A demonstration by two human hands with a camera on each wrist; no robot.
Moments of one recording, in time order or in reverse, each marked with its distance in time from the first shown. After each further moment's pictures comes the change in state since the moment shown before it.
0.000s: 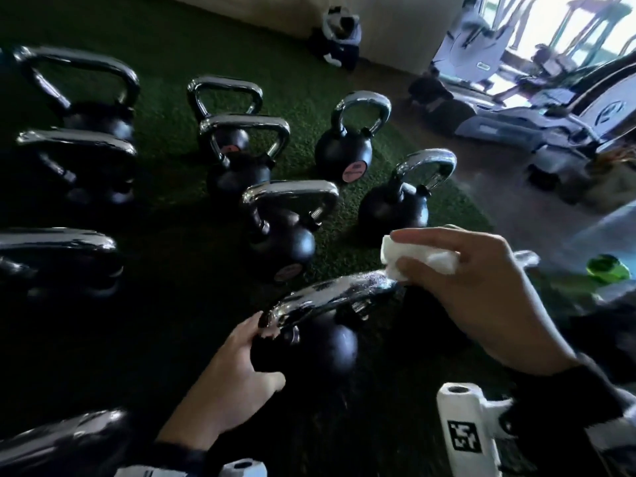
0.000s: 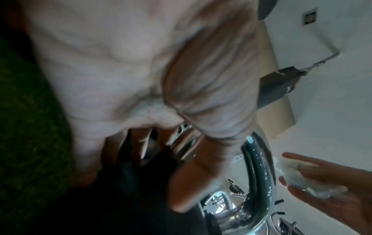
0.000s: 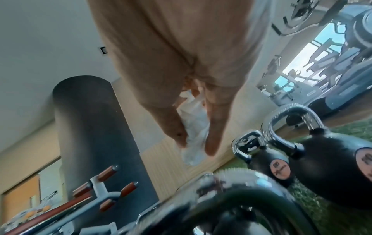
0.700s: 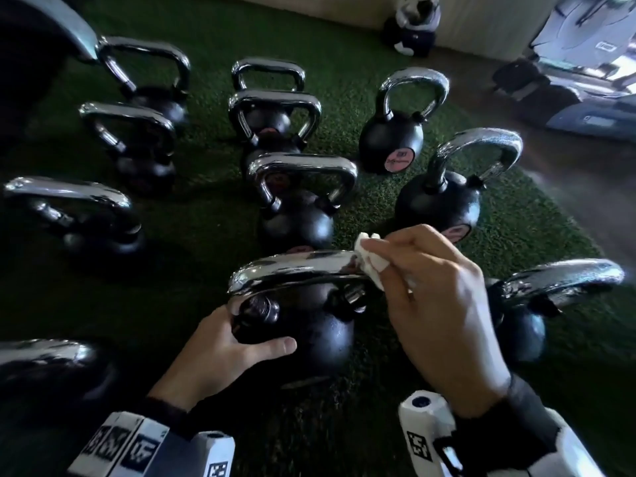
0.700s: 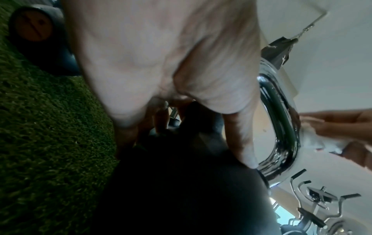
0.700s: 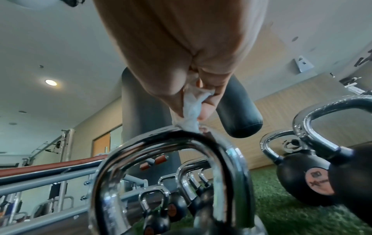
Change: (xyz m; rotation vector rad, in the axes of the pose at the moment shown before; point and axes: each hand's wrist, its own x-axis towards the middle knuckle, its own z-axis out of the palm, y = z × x) left_hand 0.018 -0.011 0.044 -0.065 0.314 0.008; right_hand -0.001 0.069 0.028 -0.114 0.075 -0.479
